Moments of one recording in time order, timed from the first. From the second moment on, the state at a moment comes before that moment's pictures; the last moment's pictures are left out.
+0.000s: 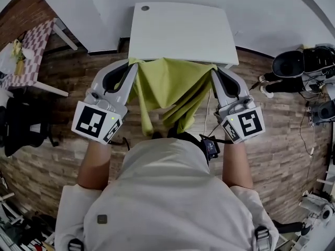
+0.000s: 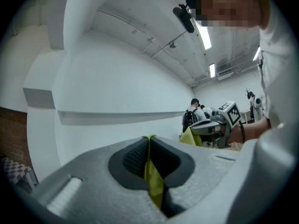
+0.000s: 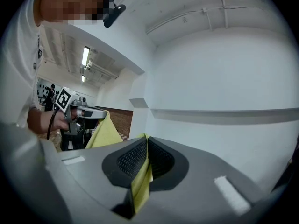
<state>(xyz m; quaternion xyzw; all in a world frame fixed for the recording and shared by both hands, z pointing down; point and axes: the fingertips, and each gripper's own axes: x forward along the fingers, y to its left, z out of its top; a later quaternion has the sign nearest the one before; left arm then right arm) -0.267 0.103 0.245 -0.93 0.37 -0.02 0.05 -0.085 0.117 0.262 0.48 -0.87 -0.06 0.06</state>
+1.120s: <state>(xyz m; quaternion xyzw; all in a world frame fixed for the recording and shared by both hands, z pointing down) -0.288 0.145 0.286 -0.93 0.38 -0.01 0.00 -0.109 0.165 0.298 0.48 -0.88 -0.03 0.06</state>
